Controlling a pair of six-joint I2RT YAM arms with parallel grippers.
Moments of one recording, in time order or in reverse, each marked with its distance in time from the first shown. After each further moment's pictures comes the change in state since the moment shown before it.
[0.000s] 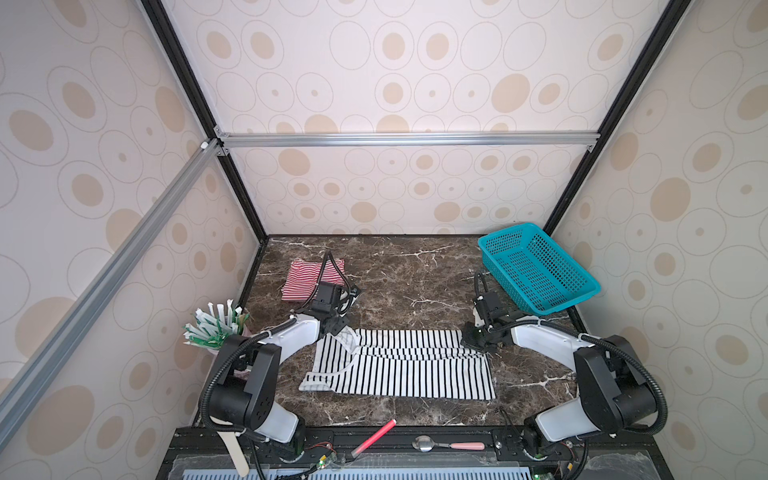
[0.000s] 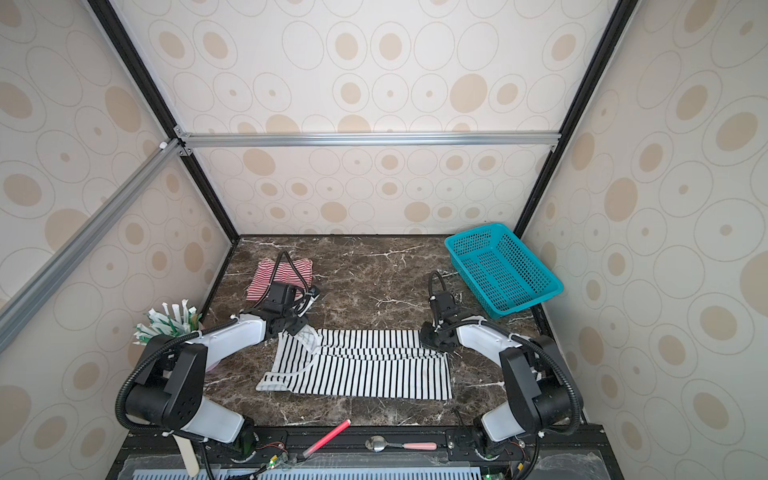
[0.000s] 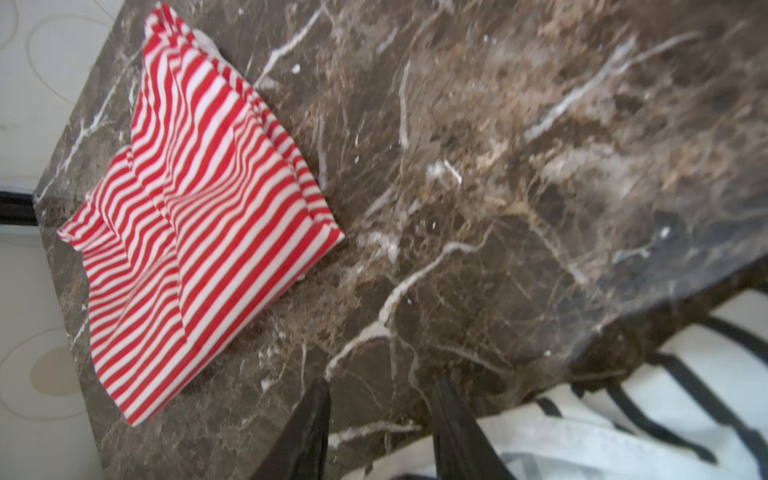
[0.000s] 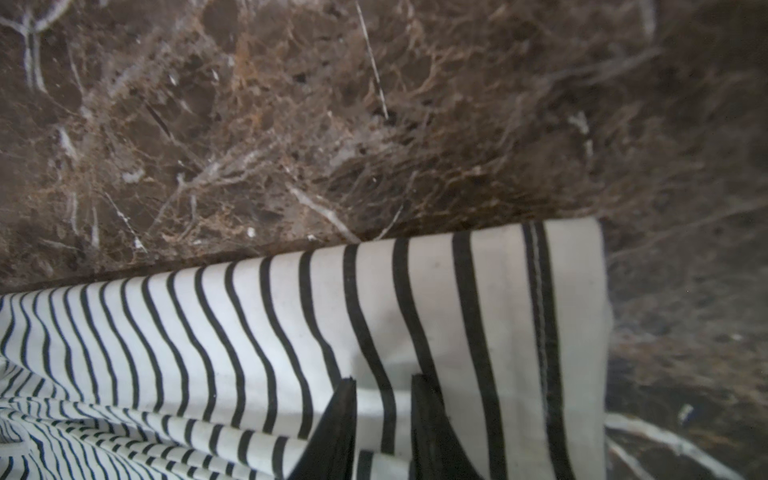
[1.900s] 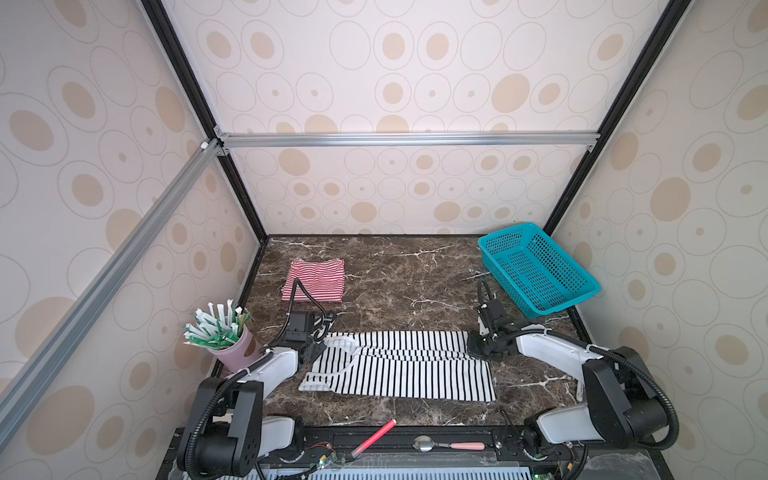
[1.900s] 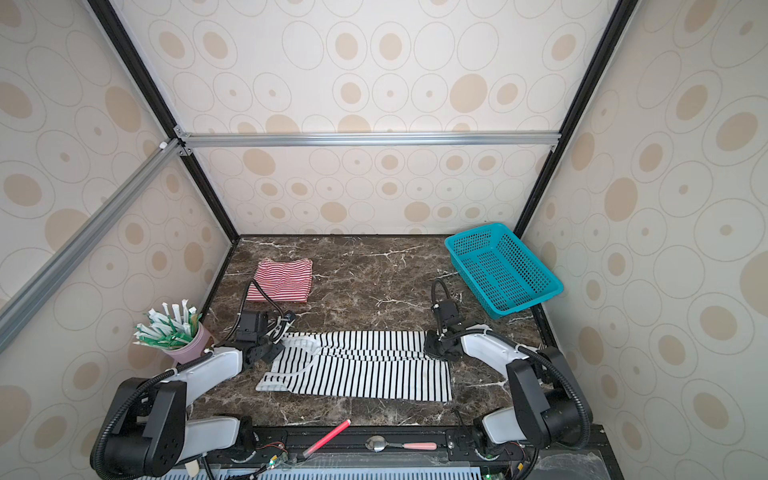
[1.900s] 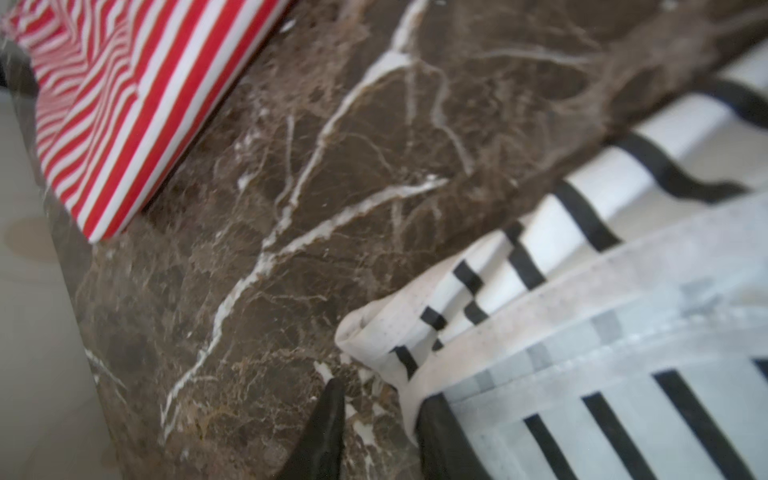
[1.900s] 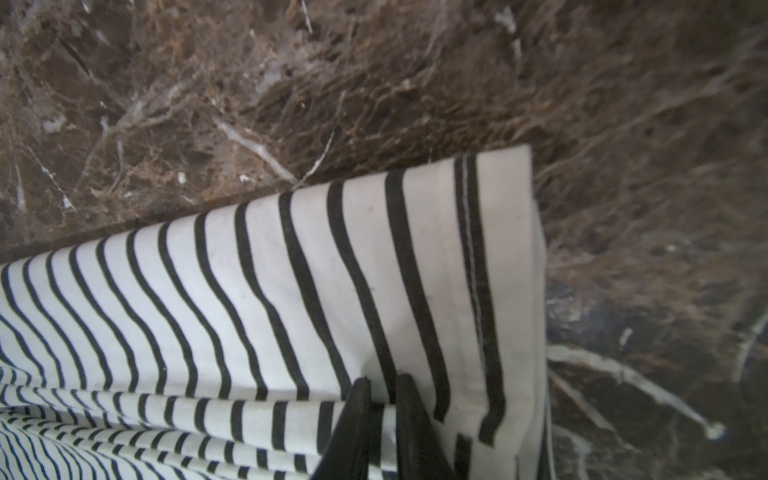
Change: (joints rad) left arm 0.175 -0.212 -0.285 0.049 0.006 0.099; right arm 0.000 -0.075 -0.070 -0.029 0.033 -0.006
